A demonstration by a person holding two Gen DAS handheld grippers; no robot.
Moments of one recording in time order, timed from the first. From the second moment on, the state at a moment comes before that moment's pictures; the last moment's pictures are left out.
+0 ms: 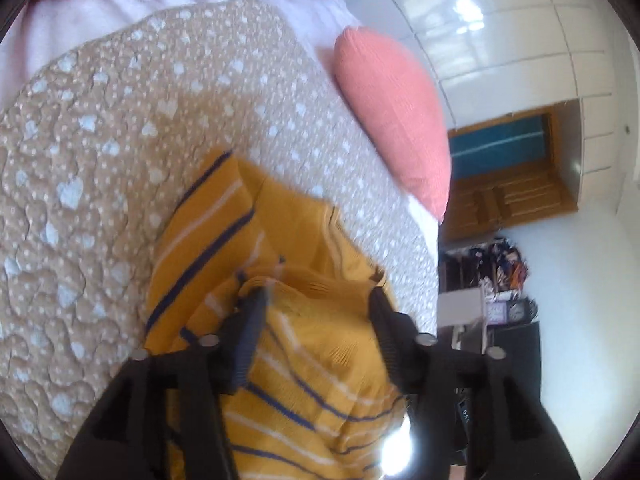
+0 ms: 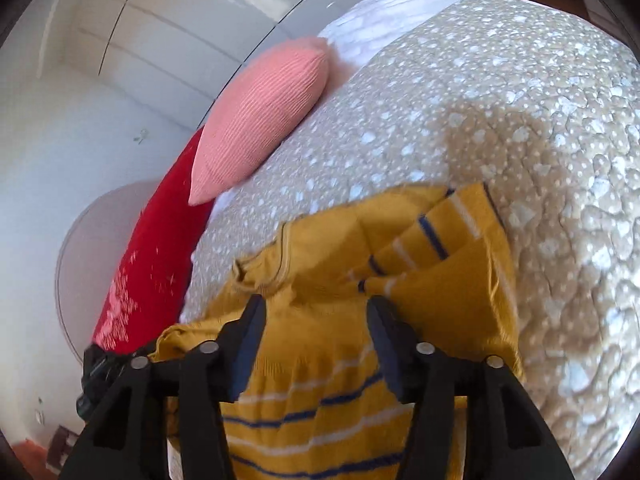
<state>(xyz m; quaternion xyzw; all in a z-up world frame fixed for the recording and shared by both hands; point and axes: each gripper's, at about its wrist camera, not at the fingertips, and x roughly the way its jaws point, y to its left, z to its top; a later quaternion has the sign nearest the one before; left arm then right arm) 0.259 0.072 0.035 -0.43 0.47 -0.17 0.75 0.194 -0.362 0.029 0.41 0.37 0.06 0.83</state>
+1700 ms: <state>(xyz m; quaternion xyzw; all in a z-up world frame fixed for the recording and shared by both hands) 0.111 0.138 -0.001 -0.23 0.41 -0.12 0.88 0.286 -0.028 0.042 -0.02 0.51 0.16 0.84</state>
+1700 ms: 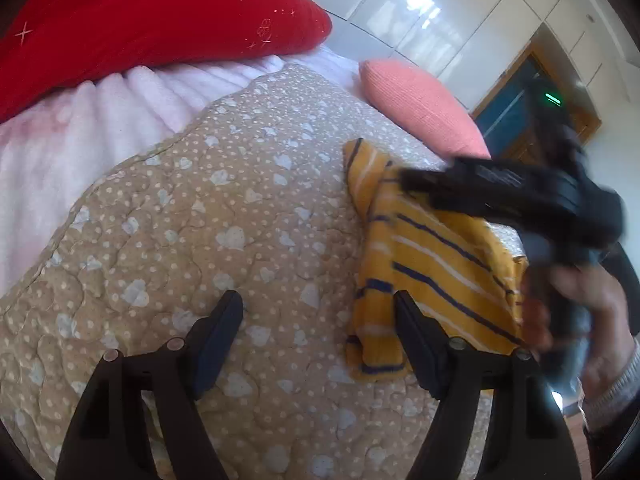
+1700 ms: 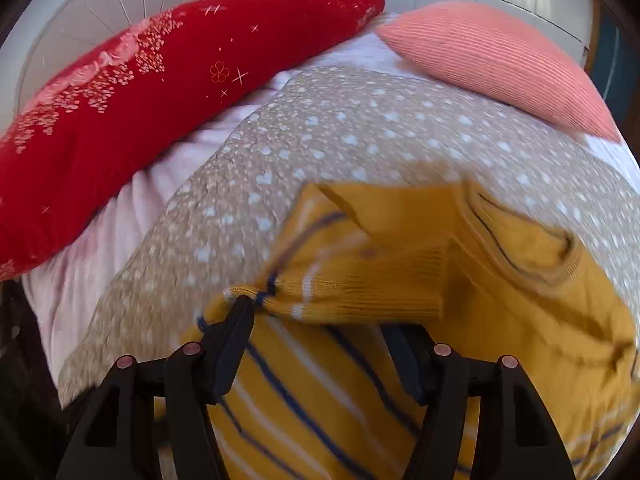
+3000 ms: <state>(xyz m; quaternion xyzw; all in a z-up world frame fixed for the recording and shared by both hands) 0.080 0.194 0.030 -0.31 0.33 -0.09 0.89 0.185 -0.195 0.117 0.04 0.44 -0.01 0.90</state>
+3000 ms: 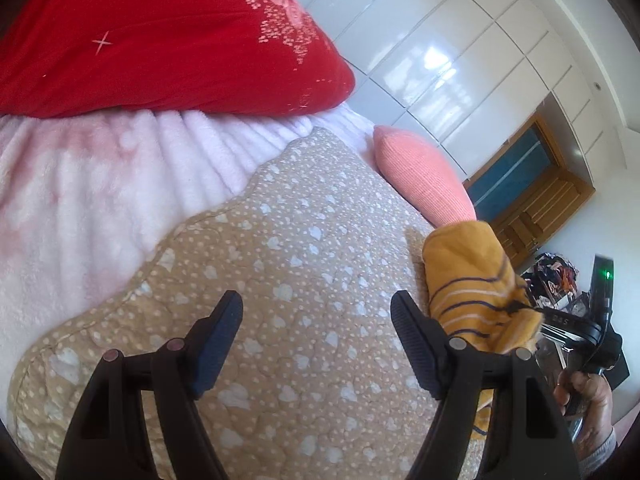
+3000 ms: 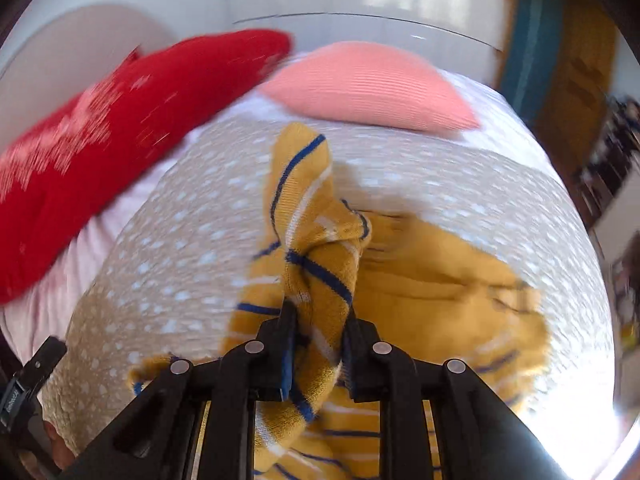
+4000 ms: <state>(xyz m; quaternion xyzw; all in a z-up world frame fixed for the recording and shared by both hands) 0.087 0.165 0.028 -0.29 0.35 -0.10 0.89 0.079 -0.289 0.095 0.19 0.37 -0.05 0.91</state>
